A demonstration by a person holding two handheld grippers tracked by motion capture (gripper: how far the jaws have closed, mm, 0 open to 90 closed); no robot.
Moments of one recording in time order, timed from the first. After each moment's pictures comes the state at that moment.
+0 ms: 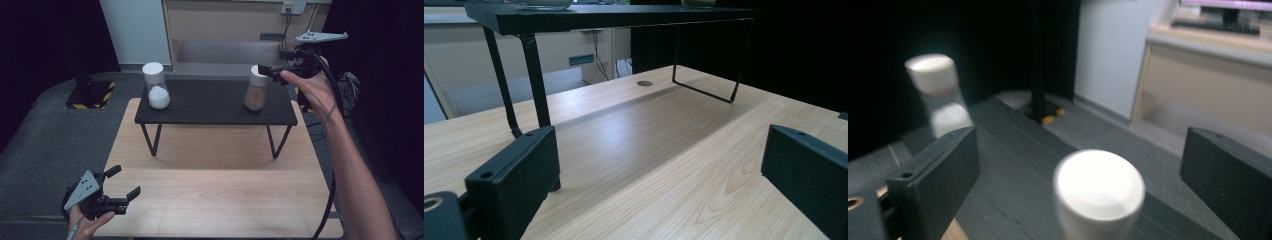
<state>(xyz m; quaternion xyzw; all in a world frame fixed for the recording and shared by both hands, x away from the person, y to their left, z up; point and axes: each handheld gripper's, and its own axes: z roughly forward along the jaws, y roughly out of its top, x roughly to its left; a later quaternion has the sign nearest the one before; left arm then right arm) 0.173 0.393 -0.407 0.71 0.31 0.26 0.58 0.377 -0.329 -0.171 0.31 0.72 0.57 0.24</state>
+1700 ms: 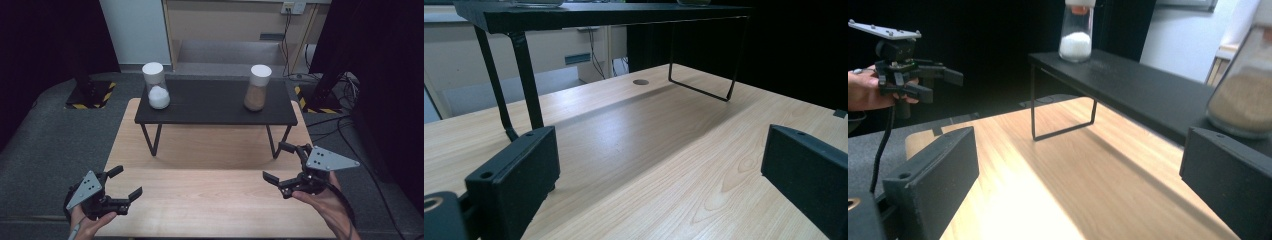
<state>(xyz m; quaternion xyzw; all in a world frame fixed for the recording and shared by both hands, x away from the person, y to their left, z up) 0.177 0.390 -0.406 0.71 0.30 0.25 0.58 0.220 -0.359 -0.339 0.20 0.73 0.62 0.21</state>
